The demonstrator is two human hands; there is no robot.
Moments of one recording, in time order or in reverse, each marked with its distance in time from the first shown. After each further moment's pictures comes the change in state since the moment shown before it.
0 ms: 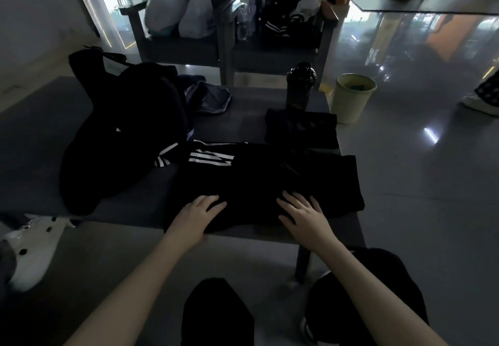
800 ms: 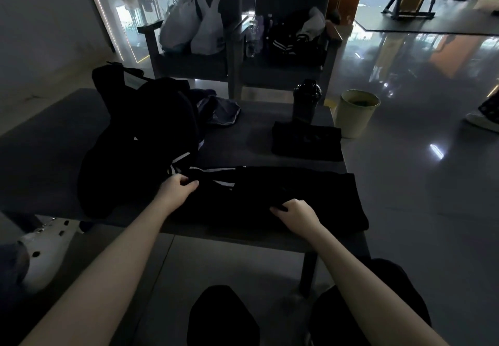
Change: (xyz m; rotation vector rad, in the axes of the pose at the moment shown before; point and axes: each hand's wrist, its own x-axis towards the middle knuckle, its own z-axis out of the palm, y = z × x) left_hand 0.014 -0.063 -0.058 -0.923 0.241 -0.631; right_hand 0.030 -0.043 -0.035 0.347 -0.074 0.290
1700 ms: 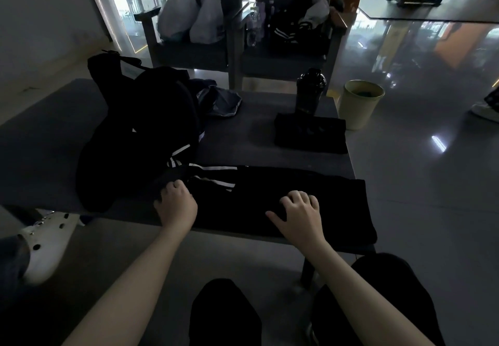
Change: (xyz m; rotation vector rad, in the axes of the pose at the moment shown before) left_hand -0.021 -0.023 0.047 0.531 0.330 -0.004; right_hand -0.016 0.007 0.033 -0.421 0.426 -0.206
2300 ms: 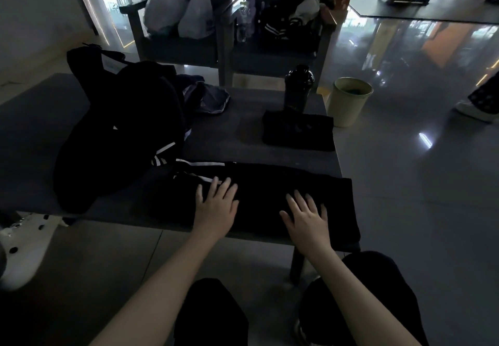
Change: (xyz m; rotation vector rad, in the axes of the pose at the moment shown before) left_hand -0.043 0.068 0.037 0.089 -0.149 0.573; right_hand -0.018 0.046 0.009 0.070 -0.229 0.115
